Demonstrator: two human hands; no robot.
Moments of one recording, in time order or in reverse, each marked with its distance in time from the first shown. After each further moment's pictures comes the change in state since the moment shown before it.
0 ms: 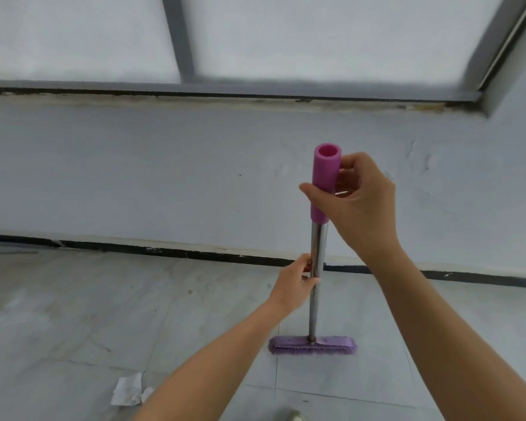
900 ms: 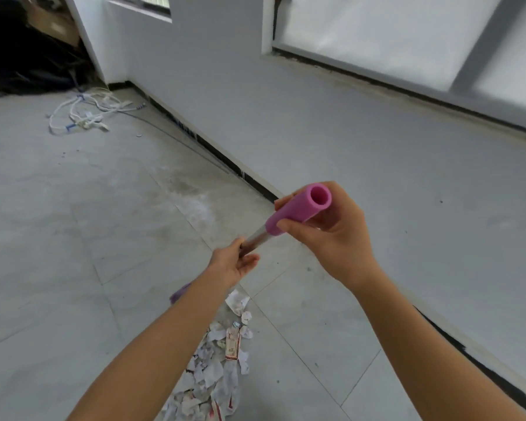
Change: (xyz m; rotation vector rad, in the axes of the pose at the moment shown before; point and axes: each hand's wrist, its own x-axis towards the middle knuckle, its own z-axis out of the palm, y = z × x) left_hand -0.310 -0.129 -0.252 -1.284 1.185 -0.695; right_hand -0.158 -0.193 0.210 0.739 -0.931 -0.189
